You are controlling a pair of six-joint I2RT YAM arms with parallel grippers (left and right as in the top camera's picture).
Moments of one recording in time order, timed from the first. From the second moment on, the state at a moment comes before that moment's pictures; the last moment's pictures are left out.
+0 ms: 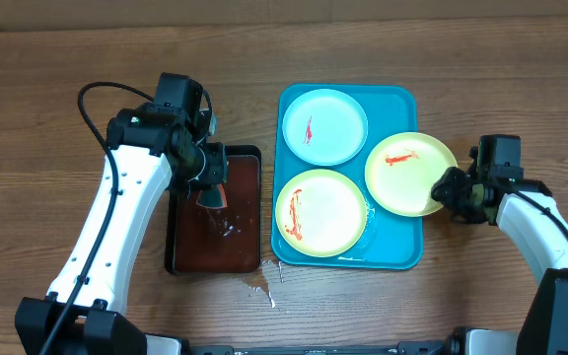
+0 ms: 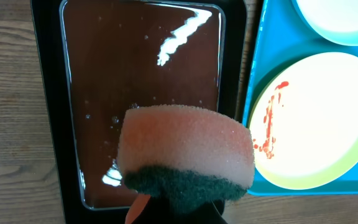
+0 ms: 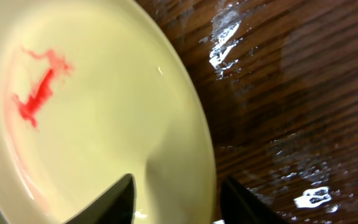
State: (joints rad) left arm -0.18 1.57 1.40 -1.20 0.11 -0.25; right arm -0.13 1.52 0.80 -0.51 -0.16 0.42
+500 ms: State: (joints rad) left arm -0.18 1.57 1.40 -1.19 0.11 -0.25; right arm 0.04 1.32 0.93 -0.82 -0.31 0.31
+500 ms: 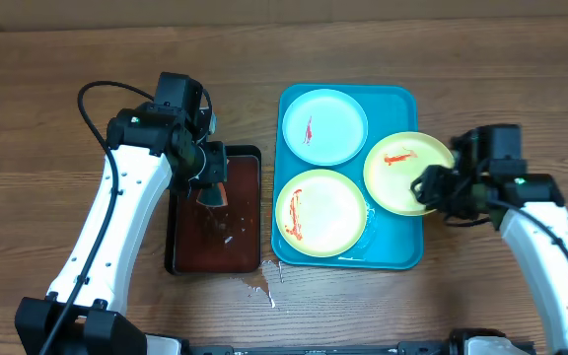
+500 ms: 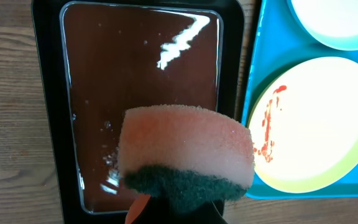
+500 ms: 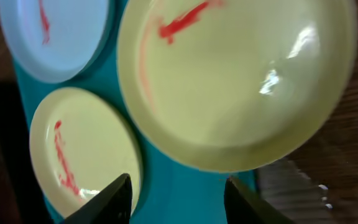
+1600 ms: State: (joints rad) left arm -0.39 1.61 1.40 -0.96 0.15 -0.41; right arm 0.35 1.69 0.89 -0.58 -0.20 0.36
